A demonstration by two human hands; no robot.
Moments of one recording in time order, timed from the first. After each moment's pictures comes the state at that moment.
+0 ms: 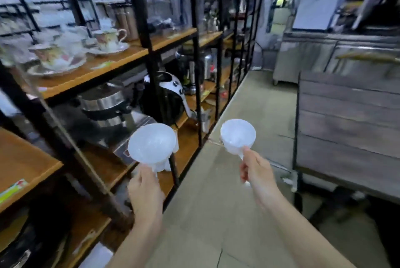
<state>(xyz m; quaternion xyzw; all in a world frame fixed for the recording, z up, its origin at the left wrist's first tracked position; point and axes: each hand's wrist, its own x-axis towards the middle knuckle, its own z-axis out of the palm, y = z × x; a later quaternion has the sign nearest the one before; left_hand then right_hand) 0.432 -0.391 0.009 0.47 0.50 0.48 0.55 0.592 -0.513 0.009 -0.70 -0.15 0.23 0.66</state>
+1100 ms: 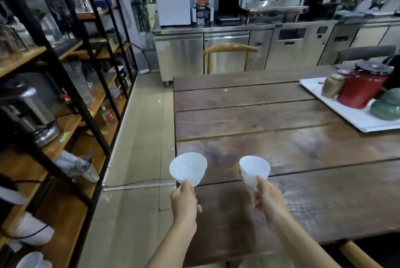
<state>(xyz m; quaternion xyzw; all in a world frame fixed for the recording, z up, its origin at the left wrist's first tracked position) 0.955 -0.528 -0.085 0.58 0.40 0.09 0.71 0.996 -0.709 -0.100 -0.68 0.22 0.10 0.69</state>
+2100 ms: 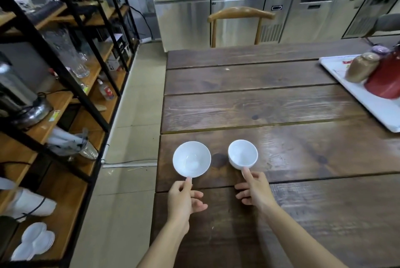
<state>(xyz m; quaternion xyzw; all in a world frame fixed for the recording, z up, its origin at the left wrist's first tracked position) 1.018 -0.557 -0.125 0.57 0.43 0.00 0.70 1.091 -0.729 -0.145 -0.72 0.22 0.23 0.62</state>
